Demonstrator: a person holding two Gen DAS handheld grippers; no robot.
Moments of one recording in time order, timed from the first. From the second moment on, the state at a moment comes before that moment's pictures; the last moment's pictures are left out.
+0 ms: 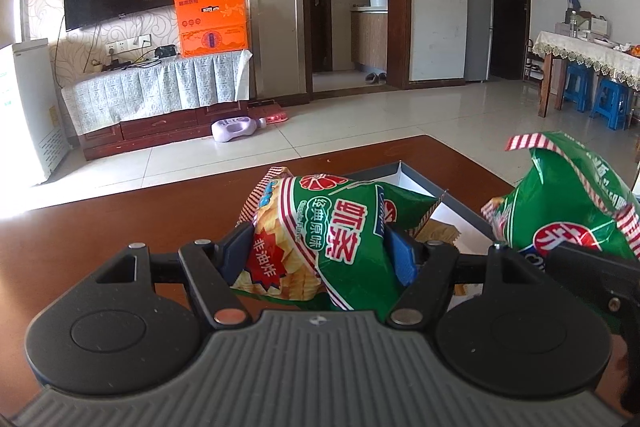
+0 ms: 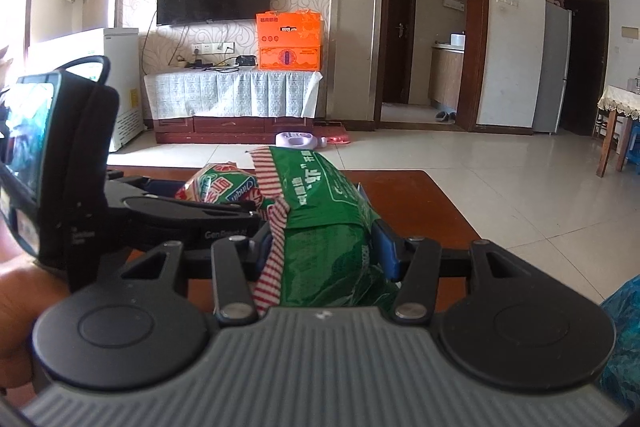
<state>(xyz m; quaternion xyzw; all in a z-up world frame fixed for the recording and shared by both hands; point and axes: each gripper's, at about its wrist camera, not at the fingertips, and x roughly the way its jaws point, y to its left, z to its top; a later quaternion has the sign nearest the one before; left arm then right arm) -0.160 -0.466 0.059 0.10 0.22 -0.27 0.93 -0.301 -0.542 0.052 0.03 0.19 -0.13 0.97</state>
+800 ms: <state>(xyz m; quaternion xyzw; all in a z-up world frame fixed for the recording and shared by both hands) -0.120 -0.504 0.040 0.09 0.24 -0.28 0.93 -0.298 -0.537 0.039 -0.04 0.21 -0.13 0.97</state>
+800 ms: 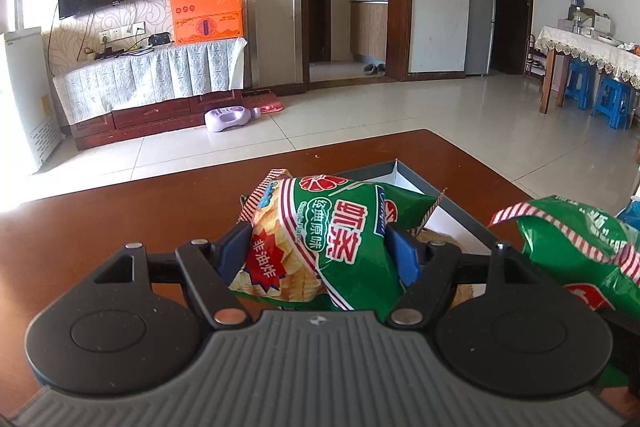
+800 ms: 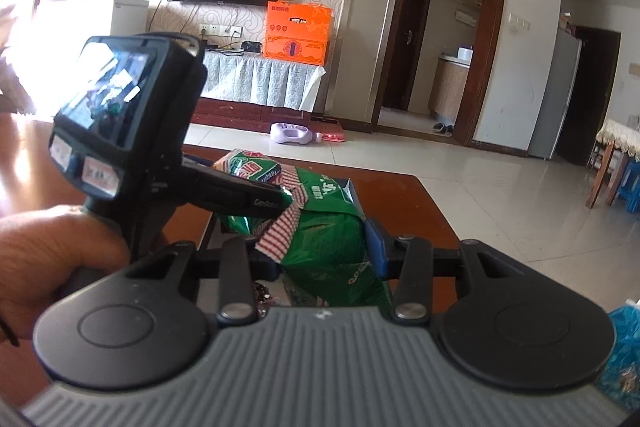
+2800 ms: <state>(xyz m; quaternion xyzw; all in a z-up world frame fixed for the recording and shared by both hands) -0.142 -0.430 0.057 0.06 0.24 -0.25 0.94 -0.295 -0.522 0.050 -0.01 0.21 -0.08 0.98</state>
